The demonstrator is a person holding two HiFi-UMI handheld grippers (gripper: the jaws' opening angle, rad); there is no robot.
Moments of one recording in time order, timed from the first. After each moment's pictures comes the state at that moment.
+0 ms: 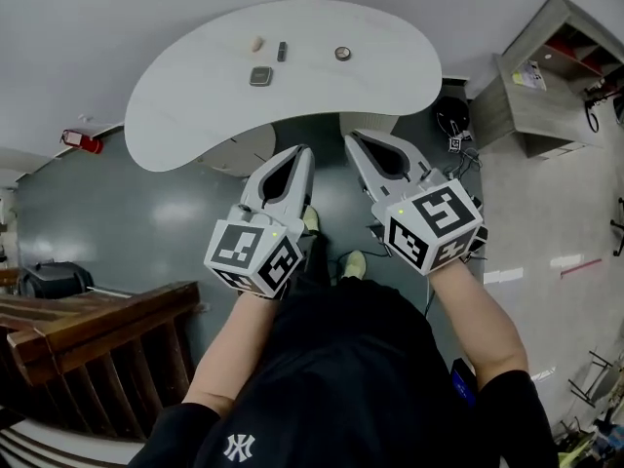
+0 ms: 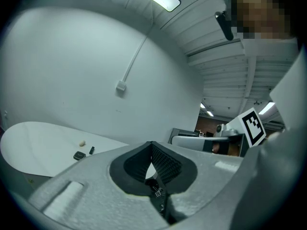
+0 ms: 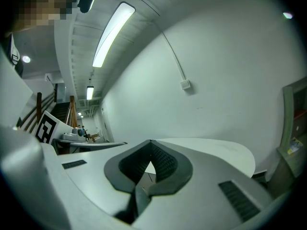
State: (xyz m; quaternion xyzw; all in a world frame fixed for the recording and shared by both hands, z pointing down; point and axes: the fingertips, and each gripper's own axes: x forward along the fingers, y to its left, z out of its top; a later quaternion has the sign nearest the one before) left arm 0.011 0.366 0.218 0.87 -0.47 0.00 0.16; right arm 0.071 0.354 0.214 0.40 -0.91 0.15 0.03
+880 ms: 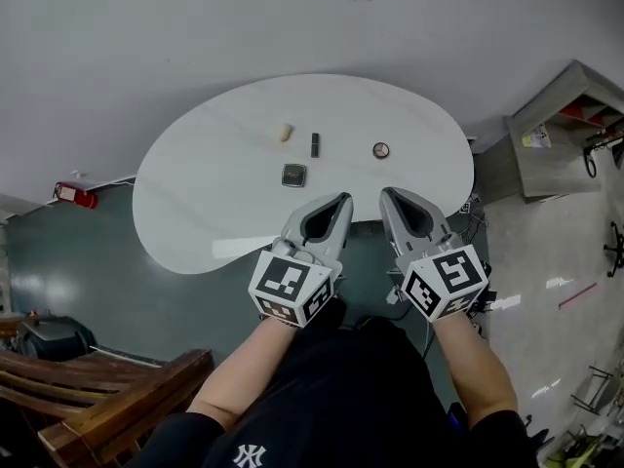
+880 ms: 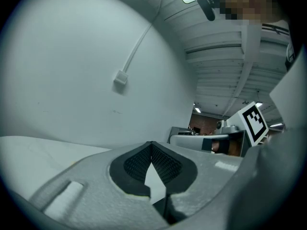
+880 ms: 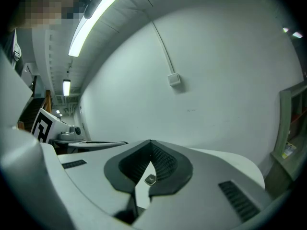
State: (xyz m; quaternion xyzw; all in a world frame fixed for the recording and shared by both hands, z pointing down) left arm -0.056 0.149 0.230 0.91 -0.39 0.02 0.15; right arm 0.000 0.147 0.226 0.49 -0.86 0.15 0.04
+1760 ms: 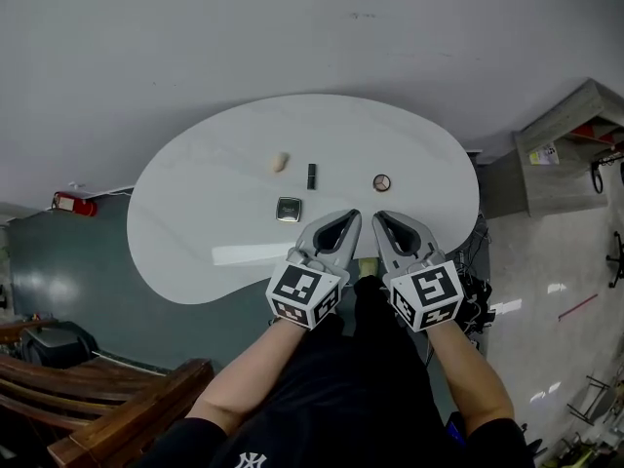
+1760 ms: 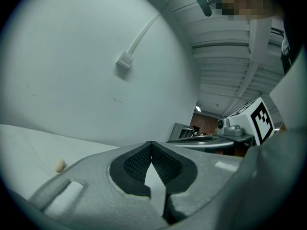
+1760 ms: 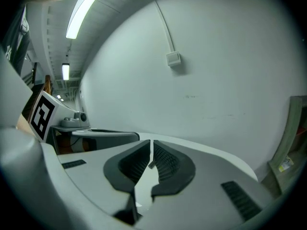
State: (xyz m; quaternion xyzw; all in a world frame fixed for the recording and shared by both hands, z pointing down) left arm -0.019 0.064 0.292 0.91 -0.37 0.03 0.18; right arm 0.013 0.071 0.298 0.48 -0.86 0.15 0.13
